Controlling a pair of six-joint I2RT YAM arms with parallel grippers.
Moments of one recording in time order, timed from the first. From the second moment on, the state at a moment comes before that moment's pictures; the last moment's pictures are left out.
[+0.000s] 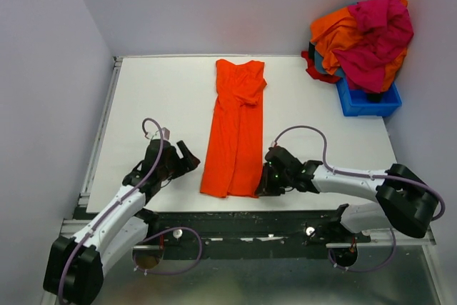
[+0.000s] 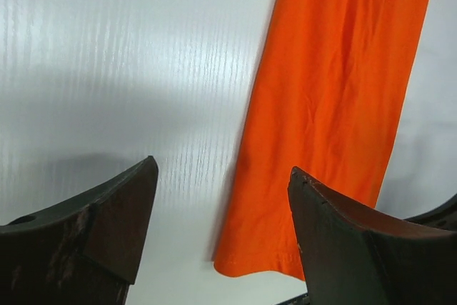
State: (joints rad) left arm -0.36 0.85 0.36 -0.22 0.06 -0.75; right arm 0.89 1.31 0.52 -0.21 -0.11 0.95
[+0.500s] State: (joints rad) left arm -0.50 0.81 0.27 -0.26 0.11 -0.86; right arm 0.90 1.24 0.50 -0.30 -0.06 0.99
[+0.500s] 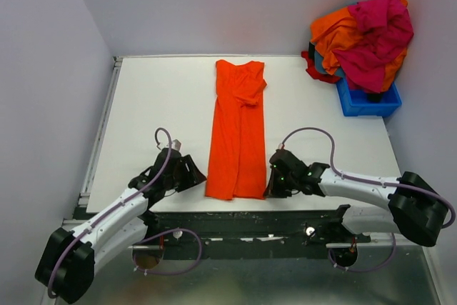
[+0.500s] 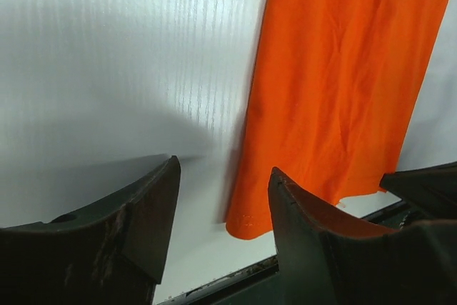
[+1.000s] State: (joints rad) left arm -0.64 0.89 0.28 -0.24 0.13 -0.94; right arm 0.90 1.27 0.51 -0.31 -0.05 0.98
